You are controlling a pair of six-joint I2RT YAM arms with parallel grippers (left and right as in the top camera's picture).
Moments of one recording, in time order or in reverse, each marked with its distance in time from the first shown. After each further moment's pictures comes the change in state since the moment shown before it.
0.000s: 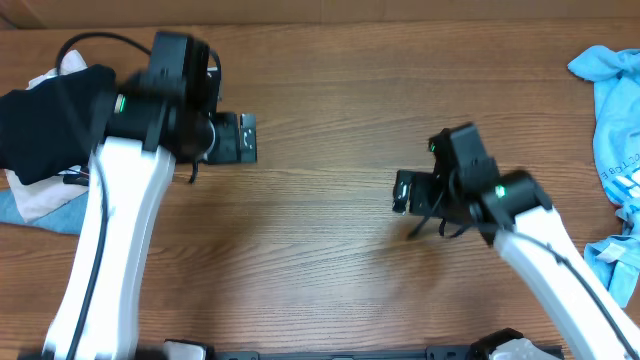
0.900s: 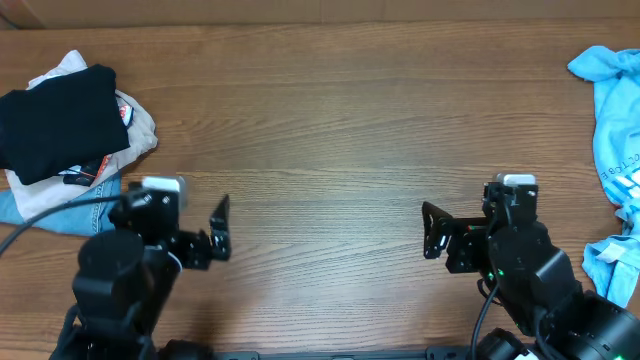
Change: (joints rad) left arm 0.037 -0.876 -0.723 0.548 -0.030 0.172; right arm 0.275 -0.538 -0.021 -0.042 0.358 0.074
